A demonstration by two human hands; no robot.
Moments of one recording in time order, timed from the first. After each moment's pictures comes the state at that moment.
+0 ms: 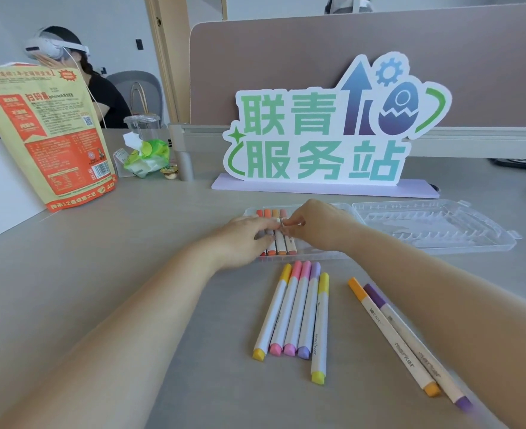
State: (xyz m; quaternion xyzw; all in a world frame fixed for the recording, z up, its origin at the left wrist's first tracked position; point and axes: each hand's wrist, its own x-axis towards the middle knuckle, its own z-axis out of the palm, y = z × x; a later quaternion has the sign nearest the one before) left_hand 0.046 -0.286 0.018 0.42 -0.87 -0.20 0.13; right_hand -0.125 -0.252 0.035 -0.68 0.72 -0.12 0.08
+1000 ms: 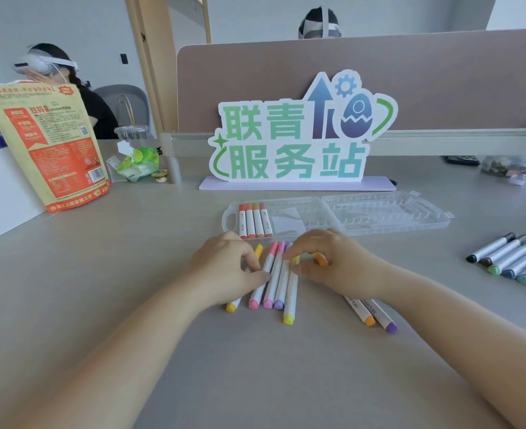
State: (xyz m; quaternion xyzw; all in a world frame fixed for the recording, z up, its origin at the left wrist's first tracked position) left_hand 0.066 -0.164 0.030 0.46 -0.86 -0.16 0.17; right_hand -0.133 -0.109 0.027 -0.75 0.61 -0.22 0.12
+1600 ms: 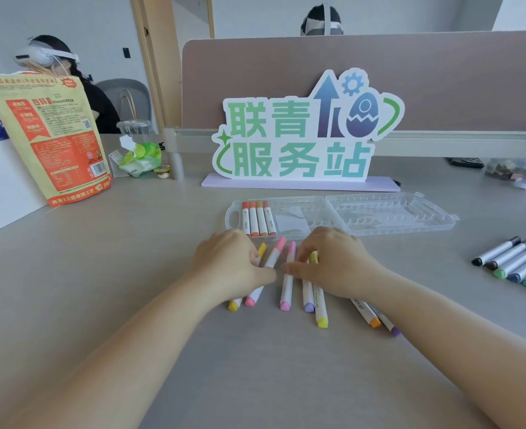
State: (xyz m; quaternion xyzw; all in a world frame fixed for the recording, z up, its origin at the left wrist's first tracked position) left_hand 0.060 -0.164 0.033 0.51 -0.83 -0.15 0.18; right_hand -0.113 -0.115 0.029 -0.69 0.70 -0.18 0.04
